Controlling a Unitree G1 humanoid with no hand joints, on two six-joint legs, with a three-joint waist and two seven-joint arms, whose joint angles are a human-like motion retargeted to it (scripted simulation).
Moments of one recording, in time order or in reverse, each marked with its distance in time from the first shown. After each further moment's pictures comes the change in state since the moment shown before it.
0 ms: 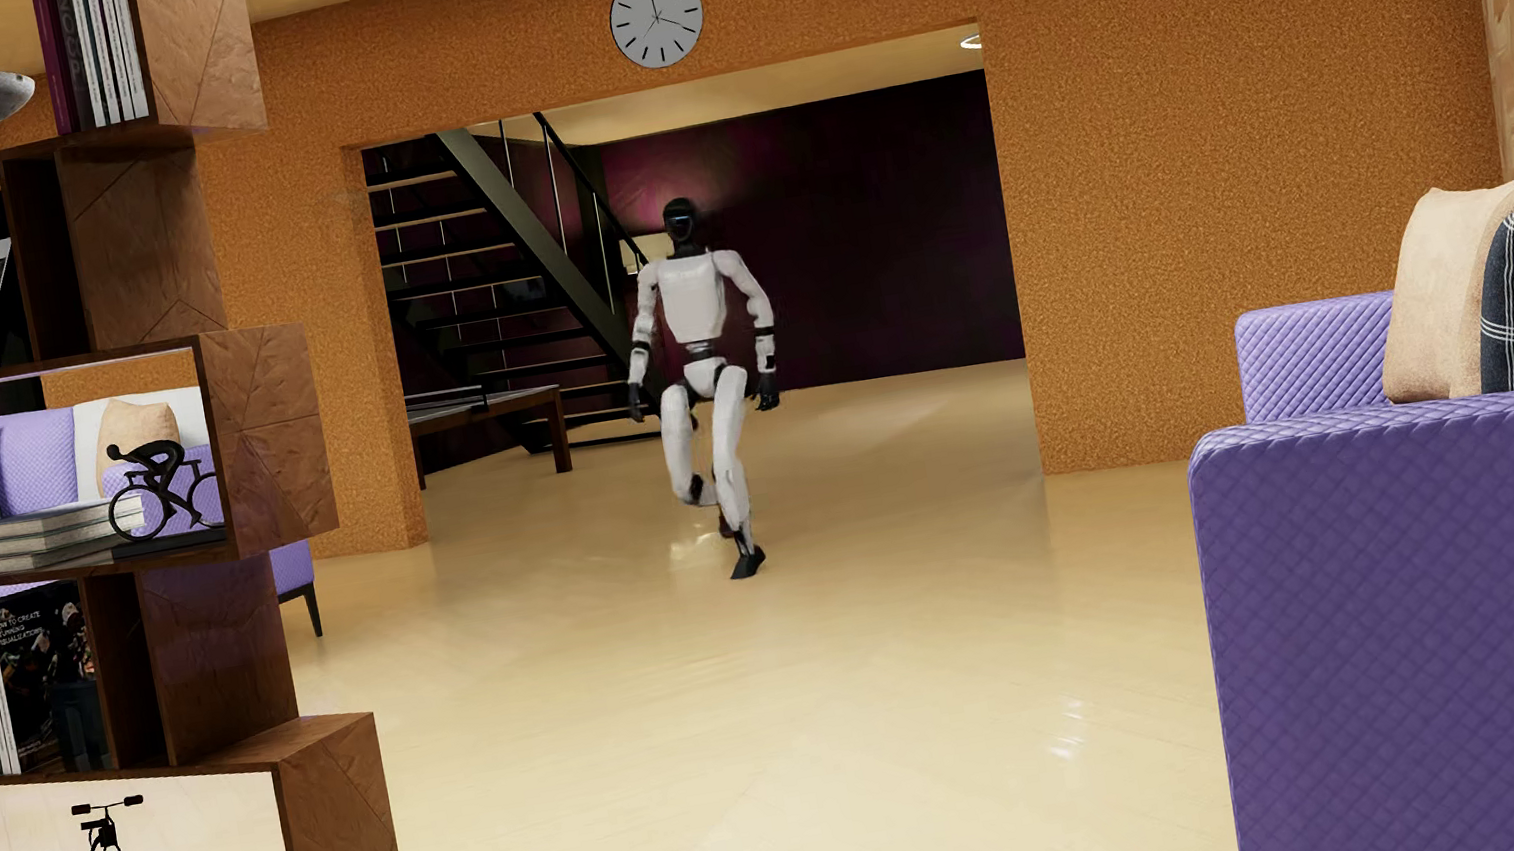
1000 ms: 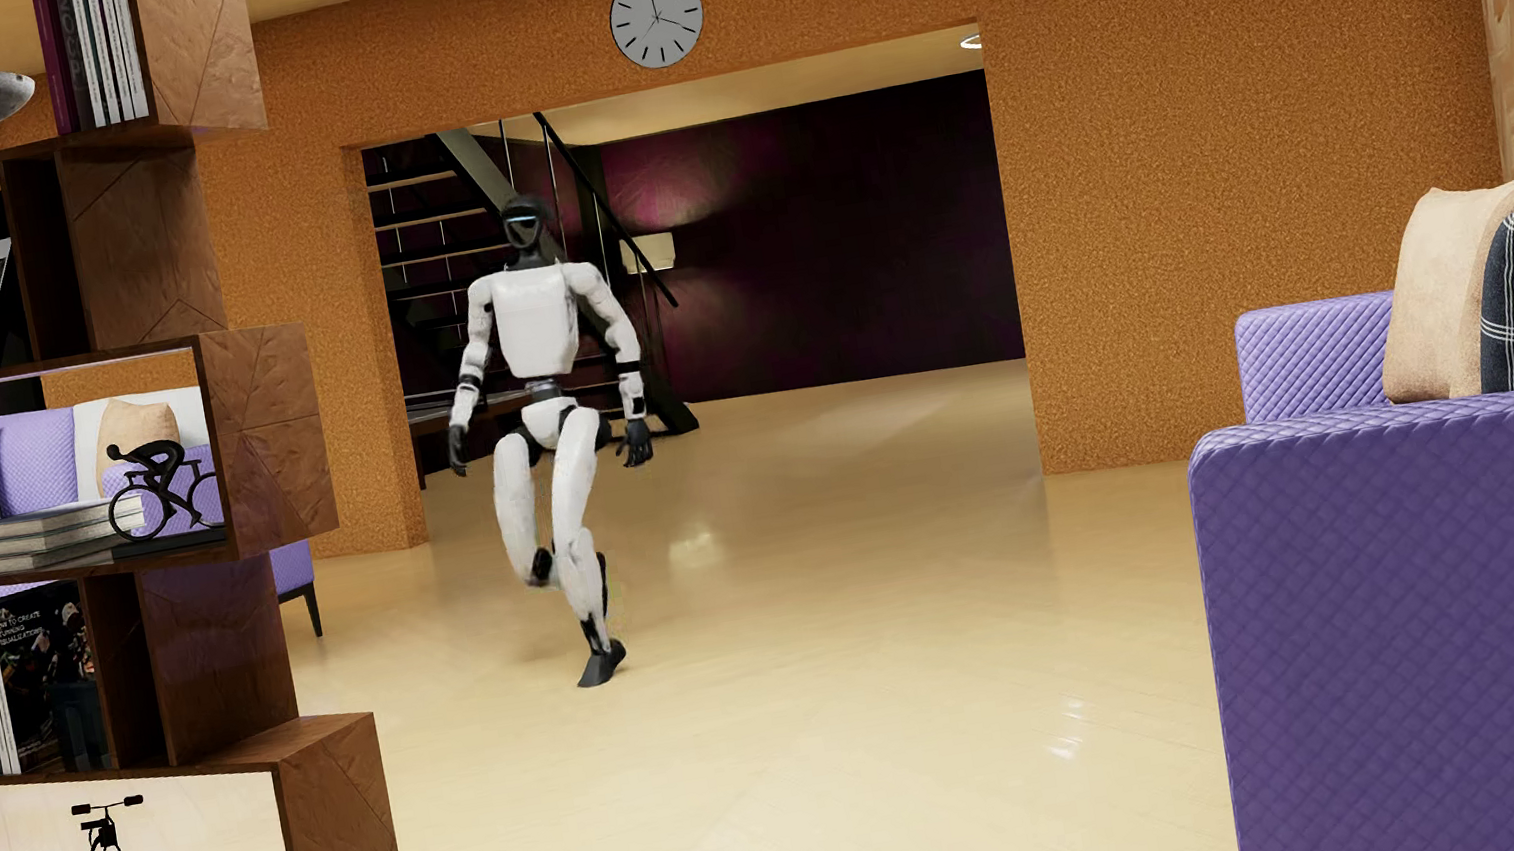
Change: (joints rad) body 0.015 0.060 0.066 -0.012 -0.017 -0.026 0.000 0.000 -0.019 -0.005 -0.017 0.043 0.004 0.047 0.079 -0.014 0.023 0.000 0.000 -0.030 -0.036 0.112 -0.060 0.000 0.000 0.000 0.000 0.000 0.000
